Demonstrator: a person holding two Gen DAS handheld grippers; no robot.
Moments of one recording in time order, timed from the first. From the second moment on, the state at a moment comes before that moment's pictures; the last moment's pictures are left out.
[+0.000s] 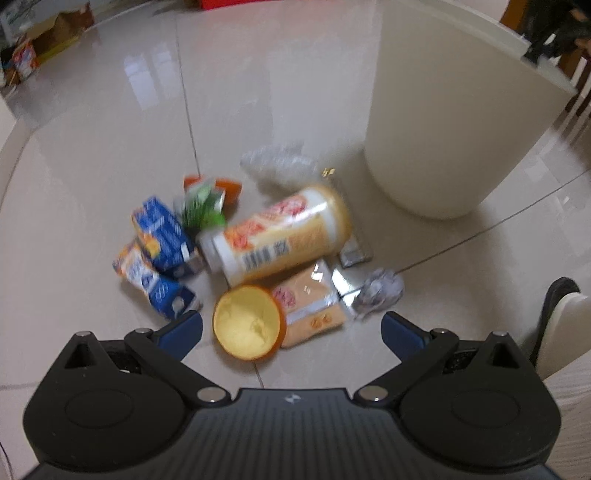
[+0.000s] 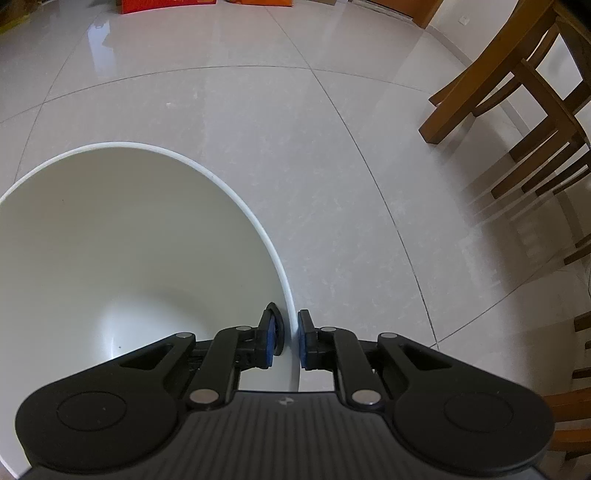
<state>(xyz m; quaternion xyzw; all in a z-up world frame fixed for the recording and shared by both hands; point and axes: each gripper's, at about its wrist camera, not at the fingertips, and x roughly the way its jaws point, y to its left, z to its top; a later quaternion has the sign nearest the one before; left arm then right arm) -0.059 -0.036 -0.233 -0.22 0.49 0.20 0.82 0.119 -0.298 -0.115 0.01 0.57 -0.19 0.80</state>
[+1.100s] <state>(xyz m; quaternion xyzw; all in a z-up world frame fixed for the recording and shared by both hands) -0.061 0.001 -0.341 -0.32 0.51 0.24 0.76 0.118 -0.306 -0.122 0.02 0.56 -0.19 0.80</state>
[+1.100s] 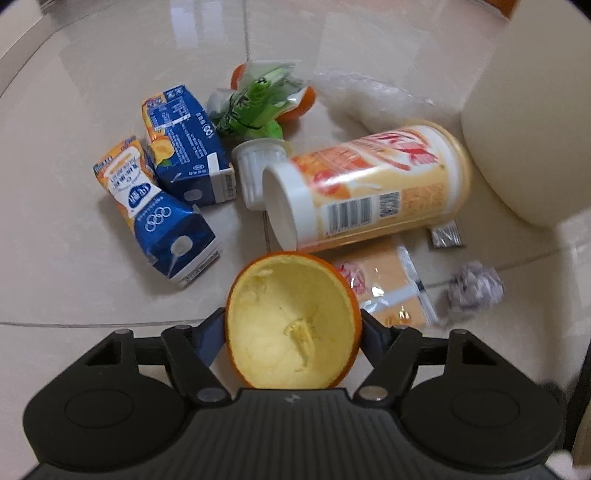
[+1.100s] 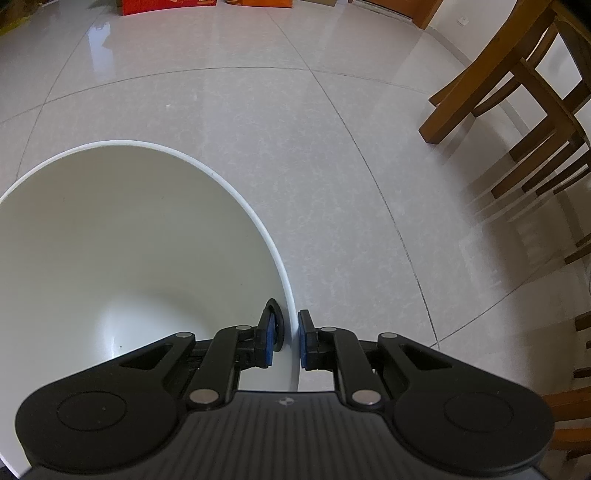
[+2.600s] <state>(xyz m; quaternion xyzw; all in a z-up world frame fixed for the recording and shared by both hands) 0.127 0.013 -0.028 -0.12 0.38 0.04 0.92 0.117 -0.314 -0.122 0.03 0.56 -0.19 0.80</state>
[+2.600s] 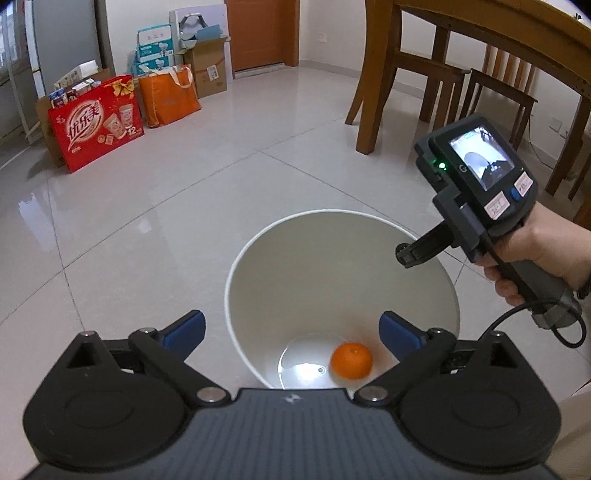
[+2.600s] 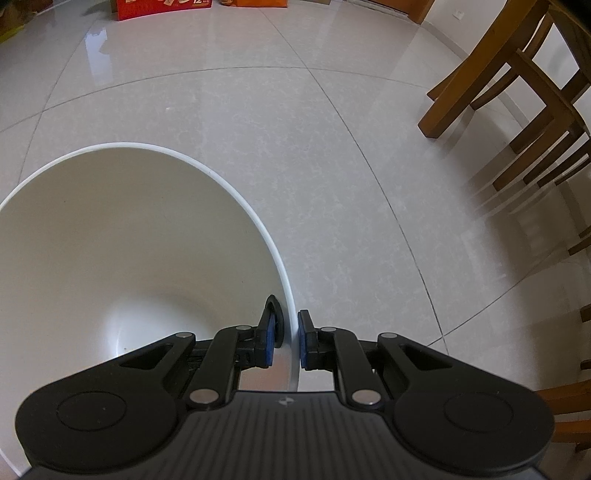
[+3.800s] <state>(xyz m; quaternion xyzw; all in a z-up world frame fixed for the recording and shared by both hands) 0.057 -0.067 -0.258 -0.12 0.50 0.02 0.86 0.115 -0.305 -0.123 0.01 0.56 -0.20 0.81</state>
